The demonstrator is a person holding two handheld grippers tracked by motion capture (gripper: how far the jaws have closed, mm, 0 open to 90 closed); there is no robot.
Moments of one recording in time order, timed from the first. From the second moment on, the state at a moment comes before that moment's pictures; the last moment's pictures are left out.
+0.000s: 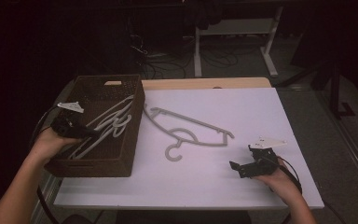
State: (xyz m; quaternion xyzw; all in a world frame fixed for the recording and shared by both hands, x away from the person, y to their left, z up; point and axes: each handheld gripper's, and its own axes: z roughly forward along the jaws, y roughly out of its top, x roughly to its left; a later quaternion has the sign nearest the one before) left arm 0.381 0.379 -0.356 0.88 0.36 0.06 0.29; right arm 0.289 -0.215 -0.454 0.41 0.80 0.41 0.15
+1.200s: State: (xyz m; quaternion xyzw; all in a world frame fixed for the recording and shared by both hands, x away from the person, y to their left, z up) left arm 0.351 0.334 -0.305 0.81 0.33 0.10 0.48; right arm 0.293 -0.212 -0.452 0.40 0.80 0.41 0.15
